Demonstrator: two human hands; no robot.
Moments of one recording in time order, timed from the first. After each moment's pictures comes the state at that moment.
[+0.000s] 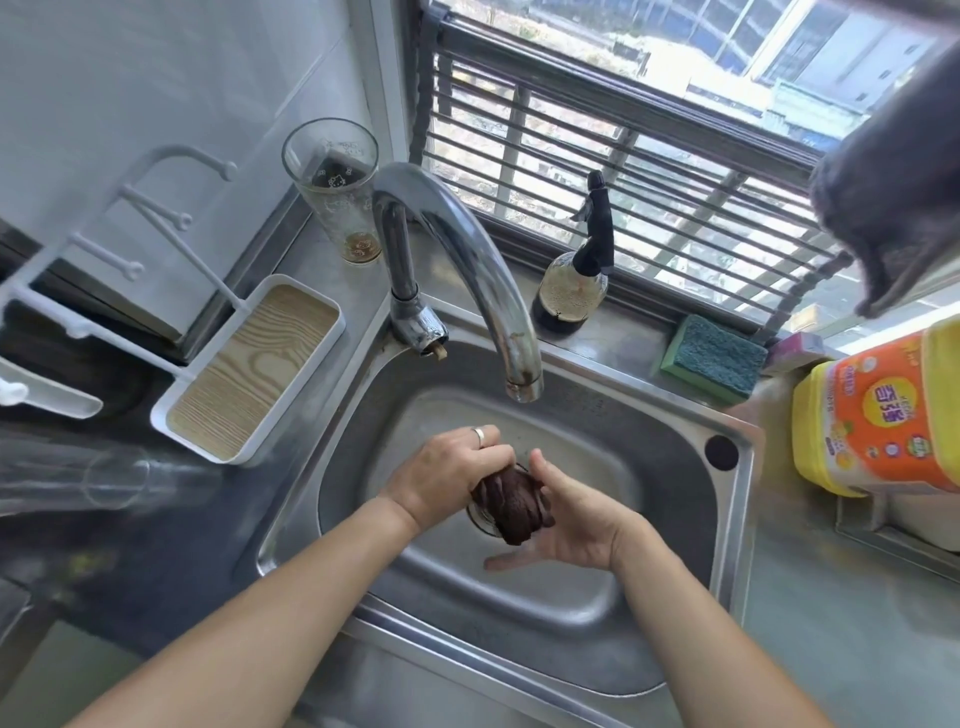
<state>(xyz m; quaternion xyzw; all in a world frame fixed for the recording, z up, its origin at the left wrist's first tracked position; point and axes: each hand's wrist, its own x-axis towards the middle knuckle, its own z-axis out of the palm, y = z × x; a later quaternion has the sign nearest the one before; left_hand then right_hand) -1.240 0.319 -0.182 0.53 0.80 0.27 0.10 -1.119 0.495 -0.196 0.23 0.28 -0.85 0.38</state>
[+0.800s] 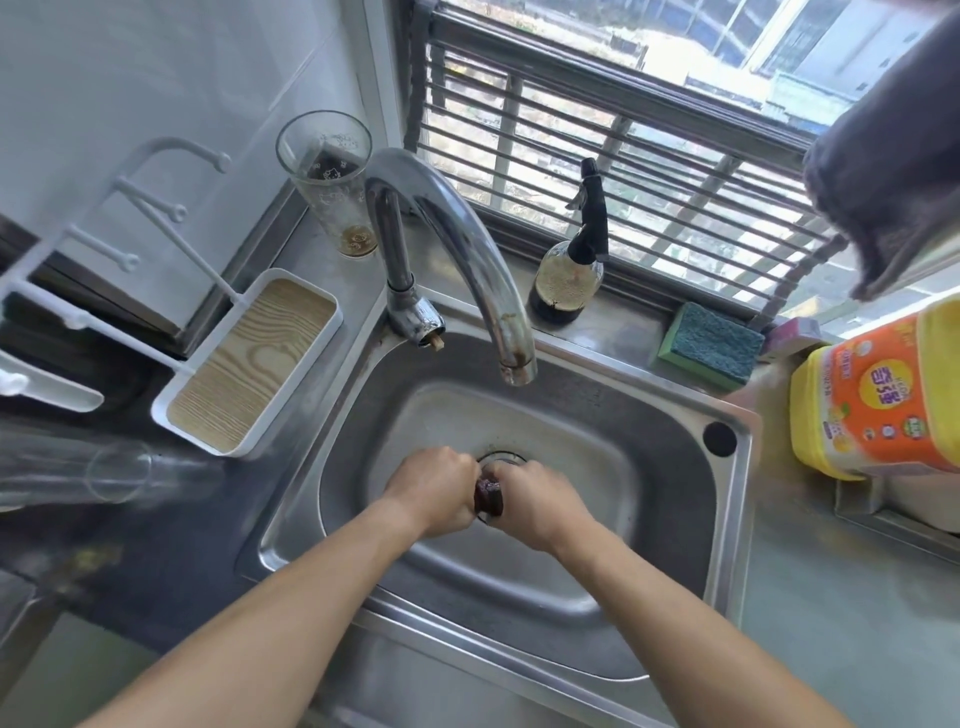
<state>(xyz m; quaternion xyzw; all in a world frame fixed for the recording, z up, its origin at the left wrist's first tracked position) -1.225 0.318 -0.194 0.42 0.86 0.00 0.28 -1.137 0.454 -0.210 0.09 0.94 -0.22 0.23</state>
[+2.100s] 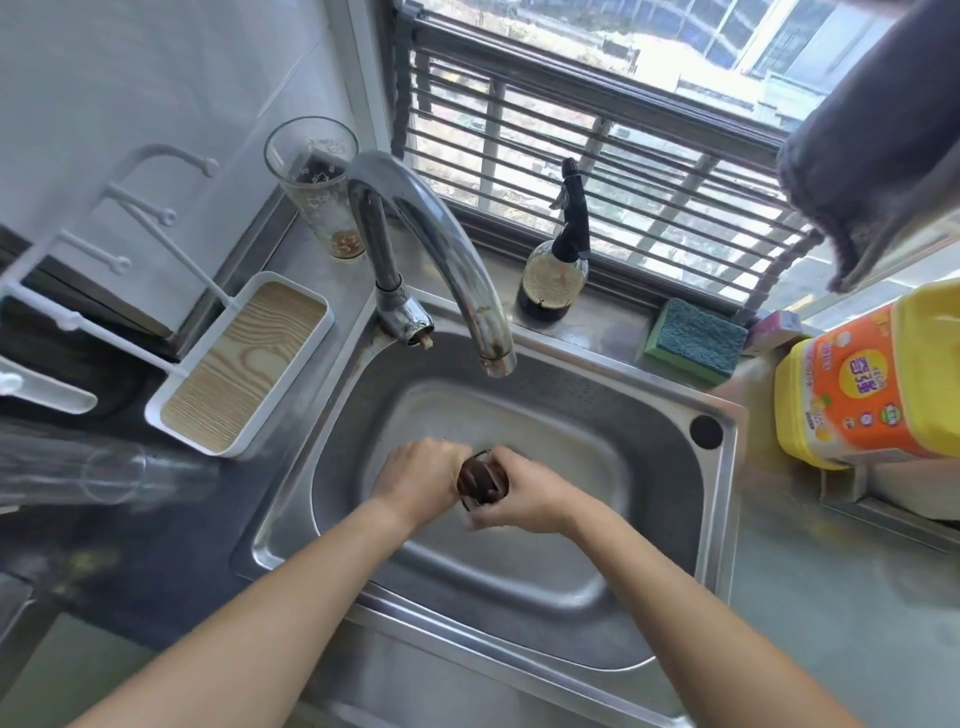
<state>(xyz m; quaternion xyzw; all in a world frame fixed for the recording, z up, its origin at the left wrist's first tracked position) -1.225 0.315 -0.194 0.37 0.90 0.10 0.21 -1.140 0.468 -0.188 0.18 0.81 -0.45 0.33</state>
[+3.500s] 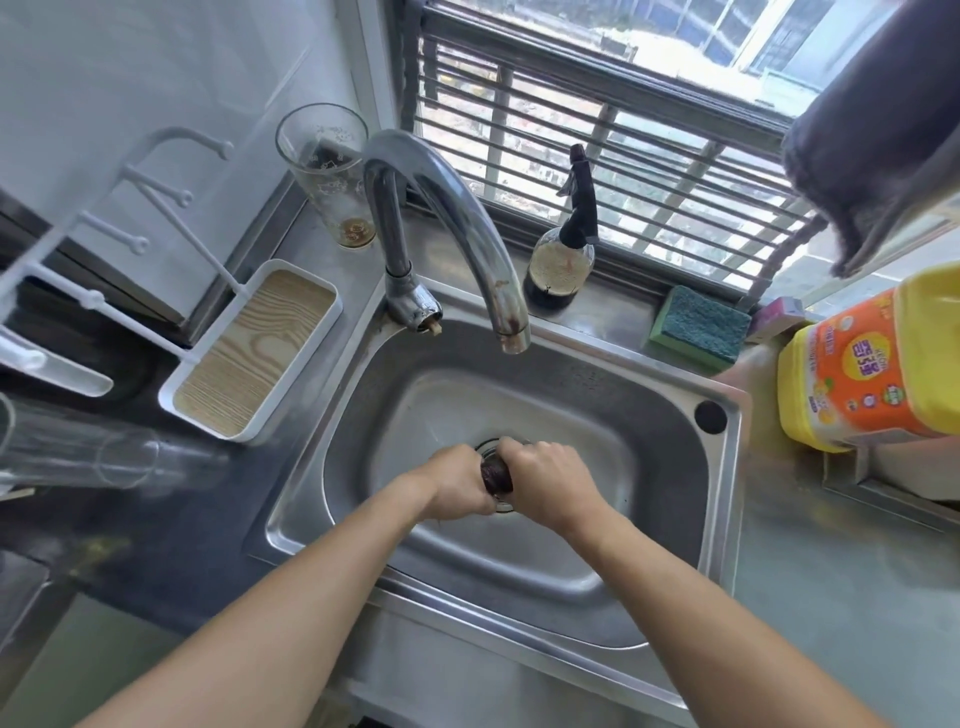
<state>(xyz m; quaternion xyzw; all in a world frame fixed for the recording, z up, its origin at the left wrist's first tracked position) -1.215 0.325 -0.189 0.22 0.81 0.18 0.52 -1.125 0.461 -0.202 0.05 0.98 -0.15 0.15</state>
